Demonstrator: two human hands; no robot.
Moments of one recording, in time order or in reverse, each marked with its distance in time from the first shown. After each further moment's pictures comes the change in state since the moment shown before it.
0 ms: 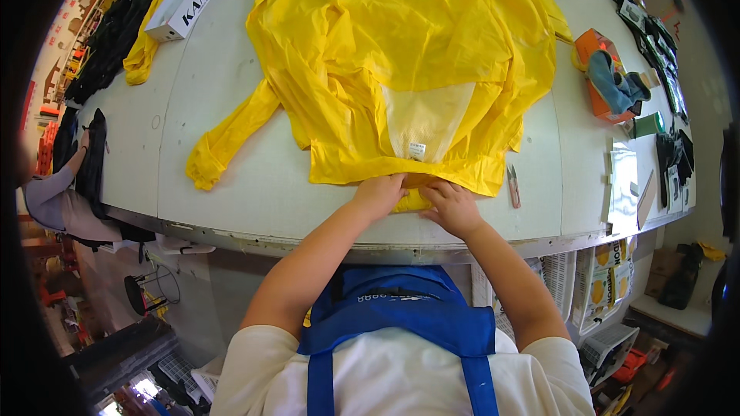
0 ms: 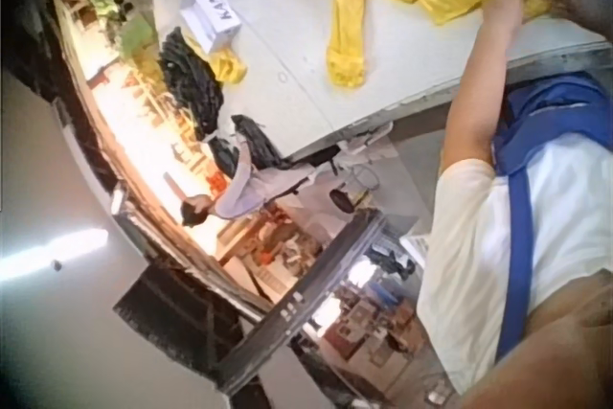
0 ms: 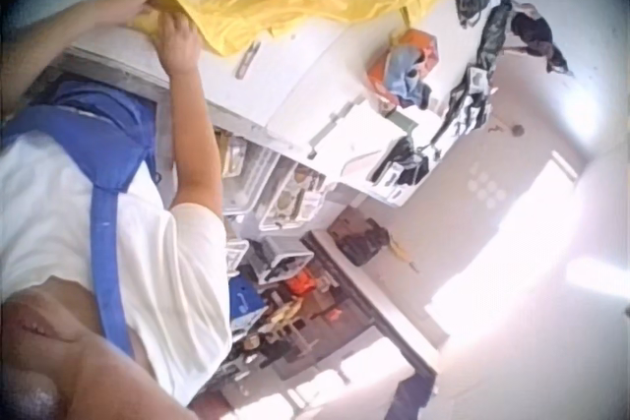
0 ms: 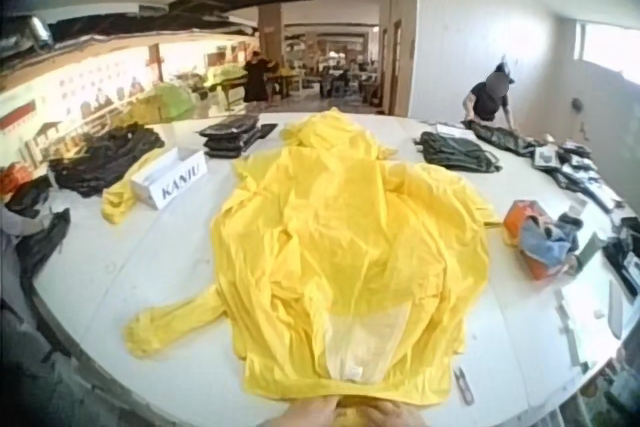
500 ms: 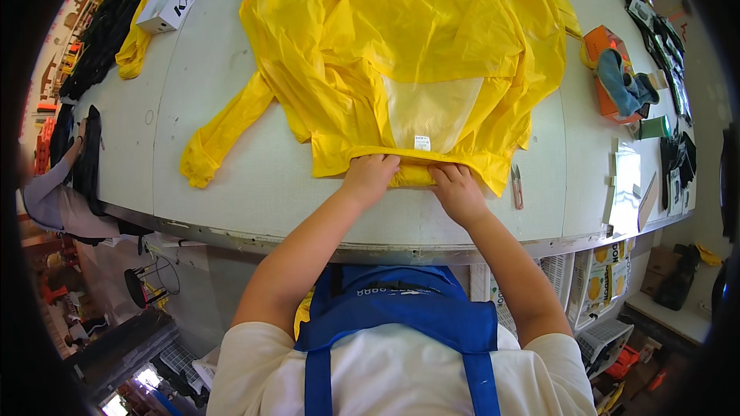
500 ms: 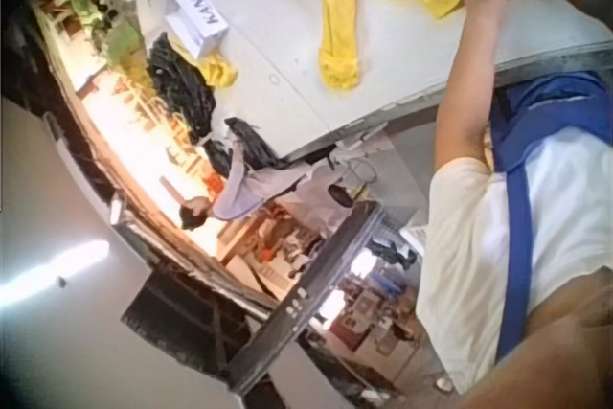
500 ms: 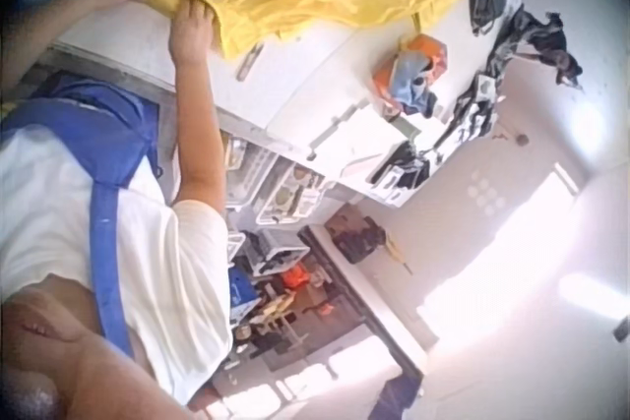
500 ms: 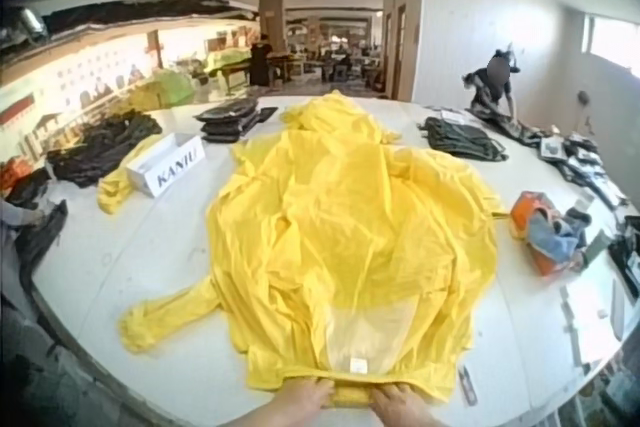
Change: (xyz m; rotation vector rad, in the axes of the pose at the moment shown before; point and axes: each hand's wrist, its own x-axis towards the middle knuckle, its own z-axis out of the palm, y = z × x) left_hand 0.016 -0.019 -0.022 0.111 0.121 0.068; right_hand 0.023 0.011 -0.001 -0.151 -0.009 0.049
